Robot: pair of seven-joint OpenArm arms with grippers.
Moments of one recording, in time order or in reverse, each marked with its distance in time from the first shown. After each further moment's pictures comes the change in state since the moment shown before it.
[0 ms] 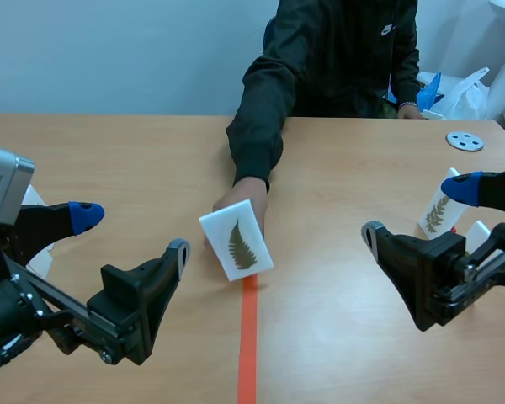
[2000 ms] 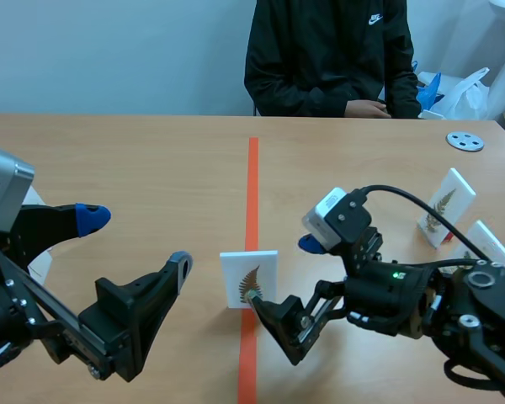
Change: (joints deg) left arm 0.0 -4.2 0.5 0.0 -1.3 -2.4 -0.4; right arm 29.8 -2.2 -34.6 -38.9 -16.1 1.4 15.5
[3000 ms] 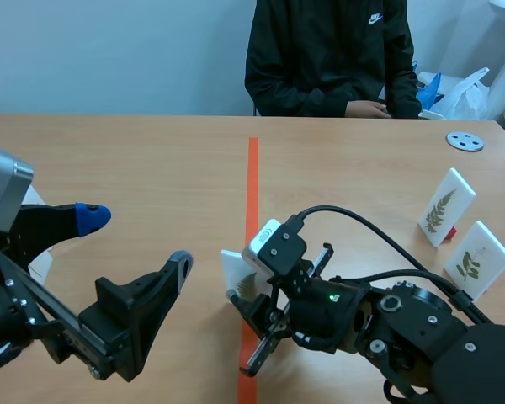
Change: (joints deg) left arm 0.0 0.0 0.0 0.0 0.0 0.0 -0.2; right arm 5.3 -5.4 -9.6 -9.6 -9.9 -9.3 5.8
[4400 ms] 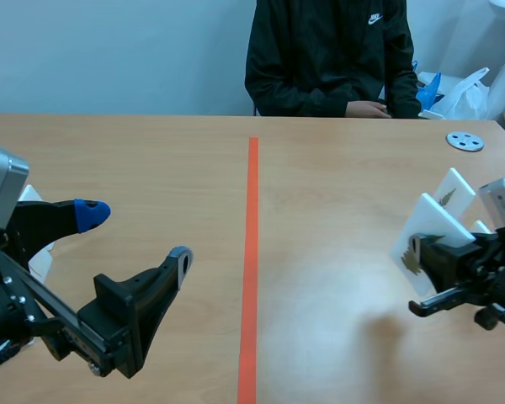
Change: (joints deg) left arm 0.0 0.0 0.0 0.0 0.0 0.0 -1.1; right arm -23.1 2.9 43.5 21.9 16.3 6.2 -8.7
